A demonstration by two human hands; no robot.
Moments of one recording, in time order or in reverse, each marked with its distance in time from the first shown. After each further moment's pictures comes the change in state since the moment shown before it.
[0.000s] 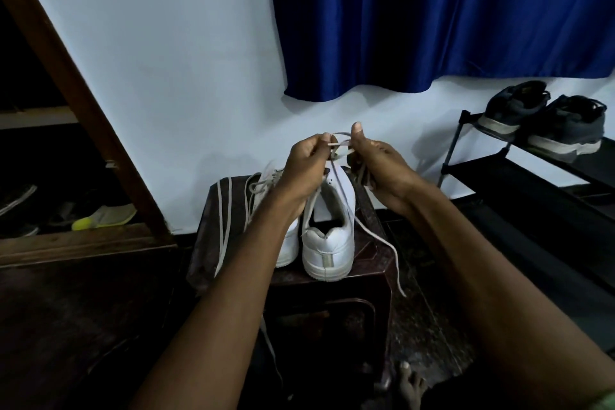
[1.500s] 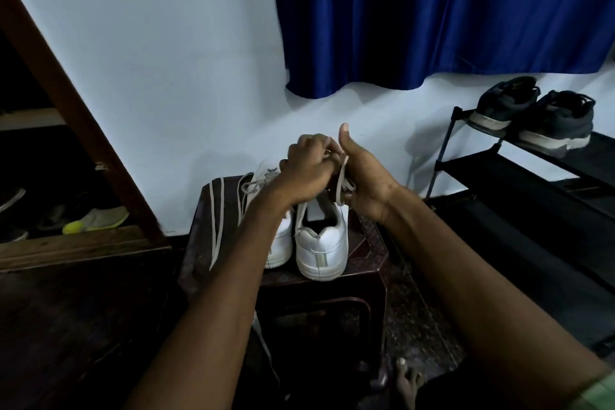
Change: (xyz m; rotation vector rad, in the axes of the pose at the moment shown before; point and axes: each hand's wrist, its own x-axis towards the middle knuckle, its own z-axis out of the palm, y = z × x) left_hand 0.012 -0.006 -0.003 0.623 -0.189 0.105; right_hand 0.004 0.016 0.017 0.322 -0.185 0.168
